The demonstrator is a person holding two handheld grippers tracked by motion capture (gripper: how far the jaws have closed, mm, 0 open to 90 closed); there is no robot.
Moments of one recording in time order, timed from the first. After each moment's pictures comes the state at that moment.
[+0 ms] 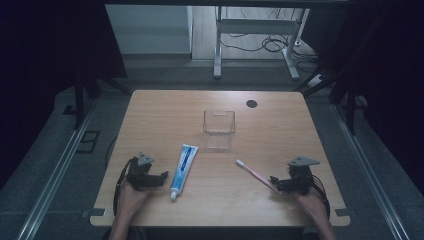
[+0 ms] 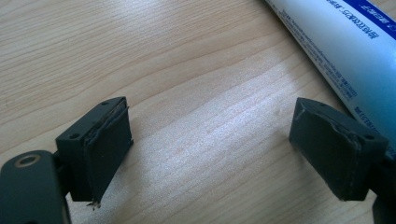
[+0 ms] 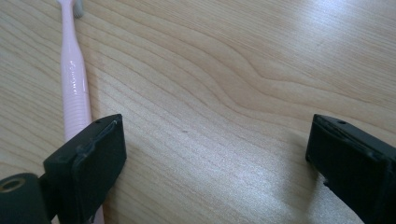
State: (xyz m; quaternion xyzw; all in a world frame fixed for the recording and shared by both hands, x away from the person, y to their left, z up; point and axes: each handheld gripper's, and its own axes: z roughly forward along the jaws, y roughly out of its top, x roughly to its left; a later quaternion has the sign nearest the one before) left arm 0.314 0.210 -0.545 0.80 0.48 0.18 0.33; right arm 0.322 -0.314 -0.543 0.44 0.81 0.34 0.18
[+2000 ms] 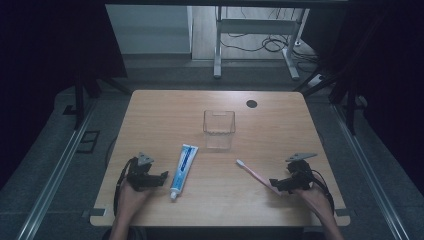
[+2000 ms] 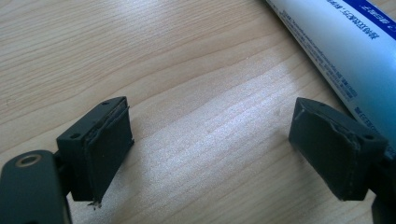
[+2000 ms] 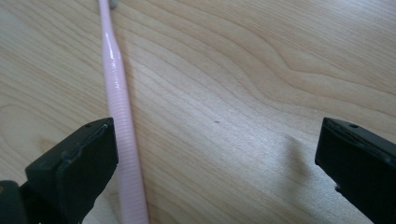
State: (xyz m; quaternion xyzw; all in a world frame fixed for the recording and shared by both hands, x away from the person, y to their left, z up) left arm 0.313 0.210 -0.545 0.80 0.48 0.18 0.33; right arm 0.326 -0.305 -0.519 0.45 0.84 0.30 0.11
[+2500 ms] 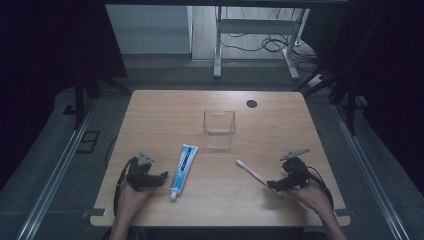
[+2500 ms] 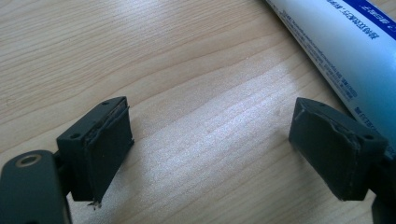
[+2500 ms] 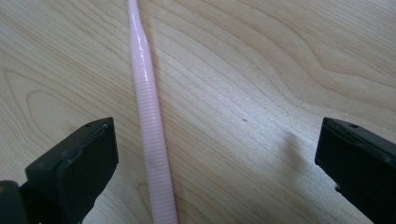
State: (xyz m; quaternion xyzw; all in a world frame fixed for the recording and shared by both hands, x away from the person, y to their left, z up) left arm 0.313 0.210 -0.545 0.80 0.48 0.18 0.33; right arm 0.330 -0.292 -0.510 0.43 0.86 0.26 0.07
